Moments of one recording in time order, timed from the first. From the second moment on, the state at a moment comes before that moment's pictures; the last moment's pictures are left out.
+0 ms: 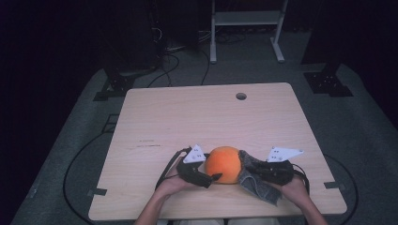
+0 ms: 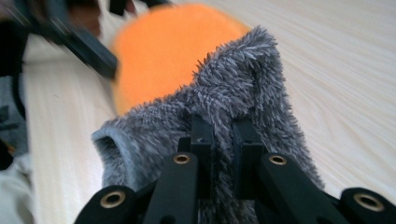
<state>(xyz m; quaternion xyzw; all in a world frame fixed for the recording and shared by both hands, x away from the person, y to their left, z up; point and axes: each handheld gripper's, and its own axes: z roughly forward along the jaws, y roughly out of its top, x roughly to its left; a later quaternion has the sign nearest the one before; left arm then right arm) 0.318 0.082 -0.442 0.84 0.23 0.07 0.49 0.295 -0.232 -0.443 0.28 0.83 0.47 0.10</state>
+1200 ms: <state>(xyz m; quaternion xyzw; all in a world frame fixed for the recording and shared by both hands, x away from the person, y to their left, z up) 0.296 0.056 -0.426 0.85 0.12 0.18 0.48 0.272 -0.194 -0.392 0.19 0.83 0.49 0.18</state>
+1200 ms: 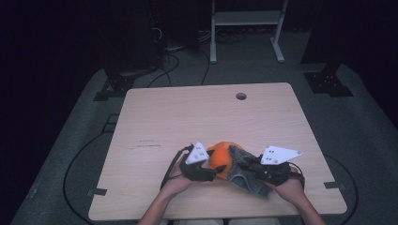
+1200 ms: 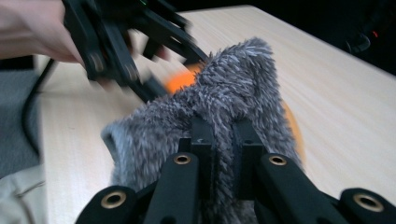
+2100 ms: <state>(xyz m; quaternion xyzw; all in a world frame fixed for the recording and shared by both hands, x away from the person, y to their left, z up) 0.315 0.075 -0.427 0.84 0.19 0.13 0.49 0.285 -0.203 -0.424 0.25 0.83 0.48 0.15</state>
